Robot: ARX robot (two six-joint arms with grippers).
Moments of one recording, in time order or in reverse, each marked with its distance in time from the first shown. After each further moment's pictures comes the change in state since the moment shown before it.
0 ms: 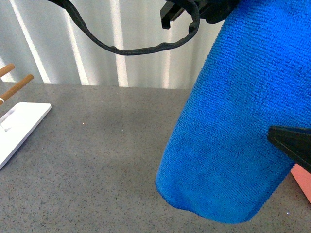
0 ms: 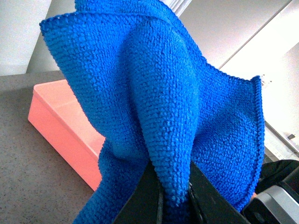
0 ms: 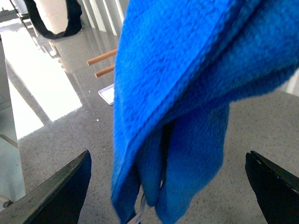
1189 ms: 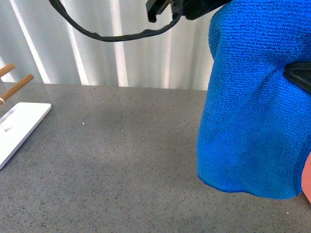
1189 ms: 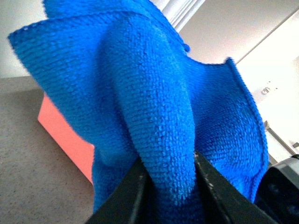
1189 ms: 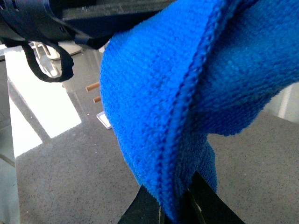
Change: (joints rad) left arm 0.039 -0.027 0.001 -0.056 -0.023 -0.003; right arm -0.015 -0.001 0.059 0.068 0.002 0.105
